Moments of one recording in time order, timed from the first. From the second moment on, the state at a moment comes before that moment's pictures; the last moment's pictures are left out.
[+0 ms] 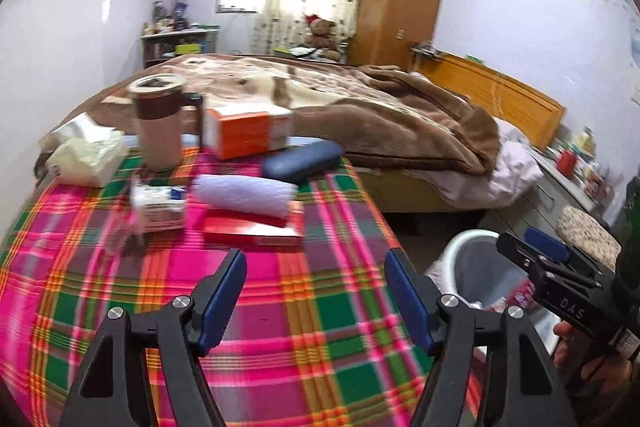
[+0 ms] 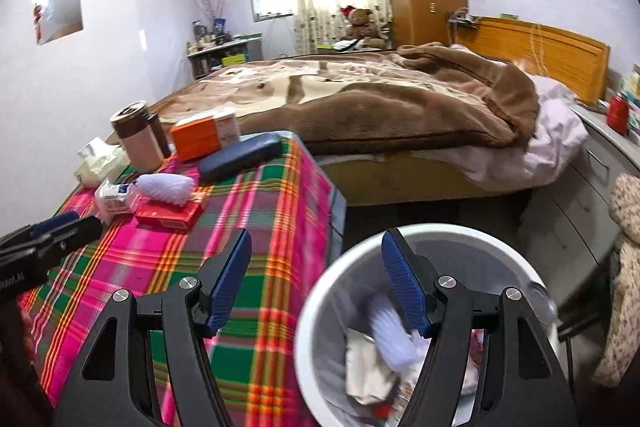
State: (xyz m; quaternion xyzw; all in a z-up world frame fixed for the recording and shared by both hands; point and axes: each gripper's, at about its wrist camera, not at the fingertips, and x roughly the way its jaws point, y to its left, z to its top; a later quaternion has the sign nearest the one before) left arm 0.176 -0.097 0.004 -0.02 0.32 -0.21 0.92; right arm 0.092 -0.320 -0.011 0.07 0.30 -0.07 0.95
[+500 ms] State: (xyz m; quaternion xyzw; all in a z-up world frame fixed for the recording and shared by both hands) left arm 0.231 0.003 -0.010 -0.05 0.34 -0.12 0.93; right arm 0.164 -0.261 -0.015 0.02 0.32 0.03 0.95
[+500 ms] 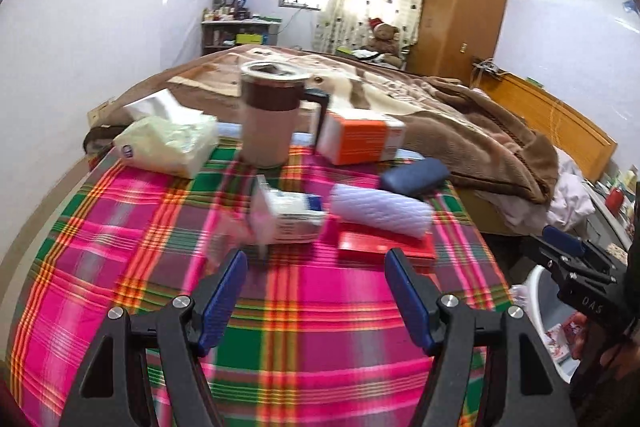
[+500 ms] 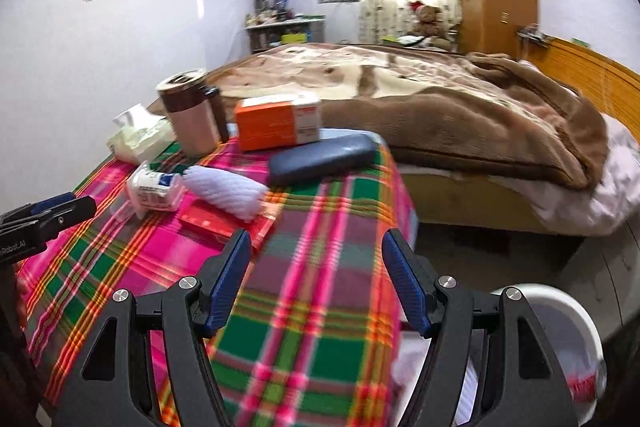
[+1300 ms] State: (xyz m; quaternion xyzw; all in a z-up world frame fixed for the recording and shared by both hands) left arm 0.311 0.051 -0.062 -0.01 0.40 -0.11 0.91; right arm 0.262 -0.191 -0.039 -0.09 0.36 0.18 0.91
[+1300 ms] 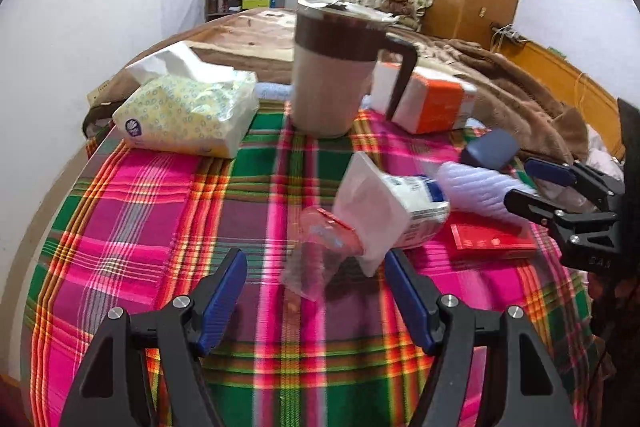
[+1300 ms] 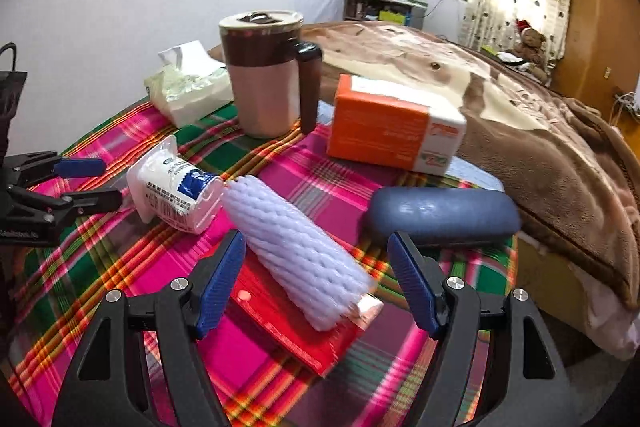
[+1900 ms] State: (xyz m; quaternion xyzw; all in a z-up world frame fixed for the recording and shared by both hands) left arm 0.330 0.054 -0.081 -0.03 0.42 -0.13 0.90; right arm 0.274 -0.179 -0.058 -0.08 0.41 0.18 0.89
